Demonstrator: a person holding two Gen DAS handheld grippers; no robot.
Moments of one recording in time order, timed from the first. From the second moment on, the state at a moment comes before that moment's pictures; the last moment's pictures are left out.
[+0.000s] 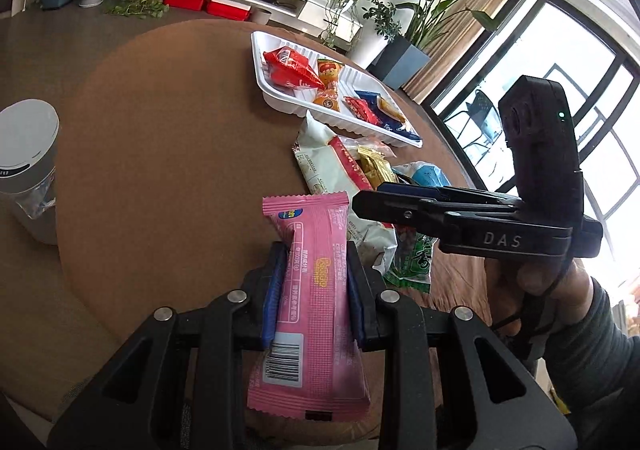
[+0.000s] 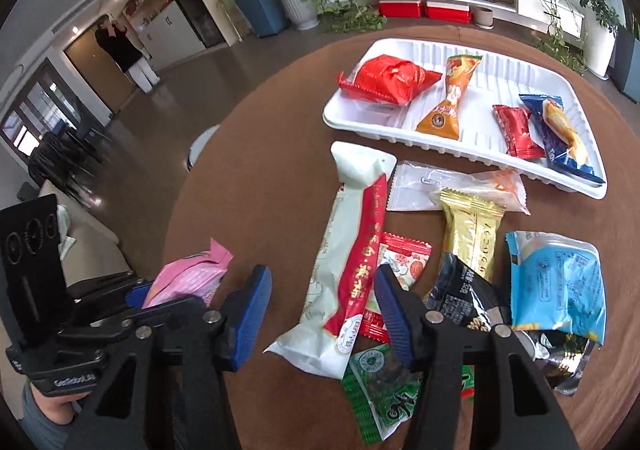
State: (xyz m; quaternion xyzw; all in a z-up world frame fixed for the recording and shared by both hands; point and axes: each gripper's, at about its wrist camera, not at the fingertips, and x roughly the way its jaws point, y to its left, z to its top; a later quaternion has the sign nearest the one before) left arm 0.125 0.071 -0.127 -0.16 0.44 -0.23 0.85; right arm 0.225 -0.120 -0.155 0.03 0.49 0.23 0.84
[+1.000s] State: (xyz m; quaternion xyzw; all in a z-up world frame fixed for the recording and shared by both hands) left arm 0.116 0.086 -0.134 -0.19 0.43 -0.23 0.85; right arm 0.250 -0.059 -0.187 -0.11 0.51 0.21 0.82
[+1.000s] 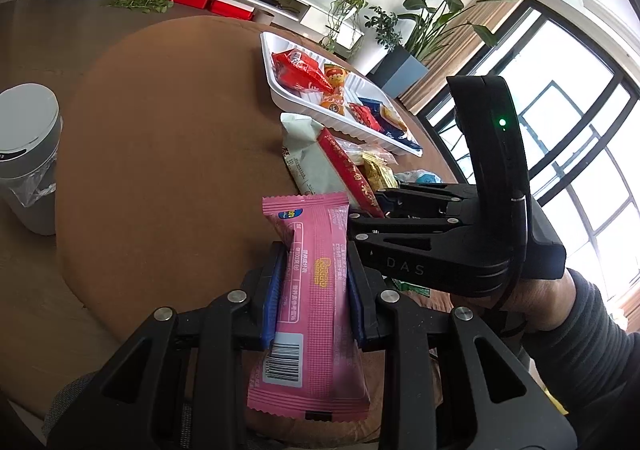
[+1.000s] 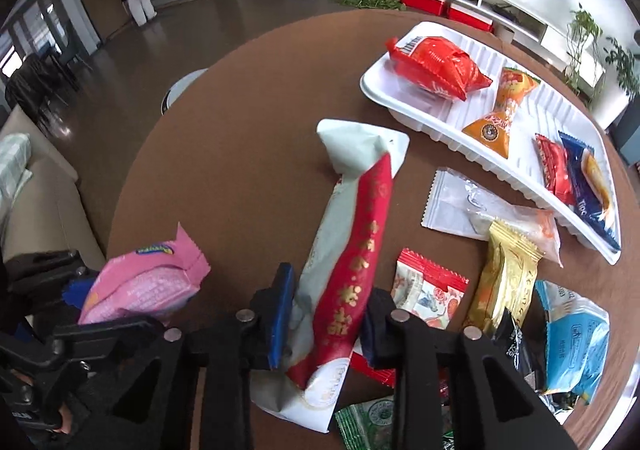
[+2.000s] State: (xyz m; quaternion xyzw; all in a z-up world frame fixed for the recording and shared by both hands) left arm 0.128 0.078 -0.121 -0.18 0.43 -0.23 0.86; right arm 0.212 -0.149 -0.140 0.08 0.45 0.23 0.86
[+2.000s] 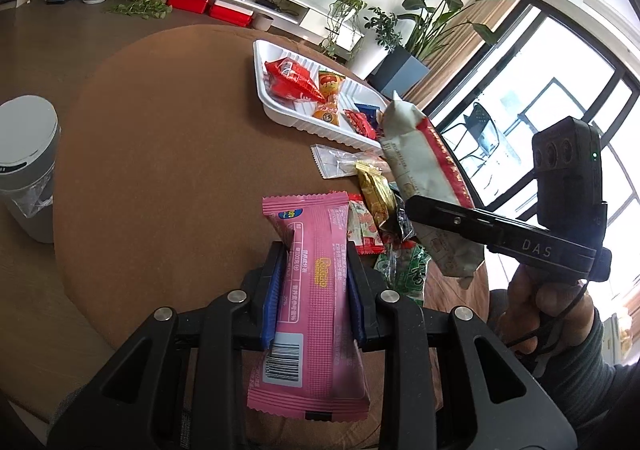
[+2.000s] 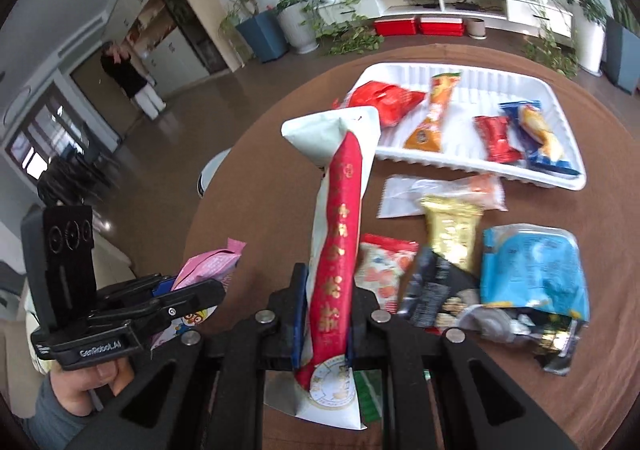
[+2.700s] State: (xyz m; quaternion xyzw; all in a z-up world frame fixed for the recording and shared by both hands) left arm 0.293 -0.007 -0.025 -0.09 0.39 -0.25 0.88; right arm 0.276 -0.302 -0.075 0.15 0.38 0.13 0.90
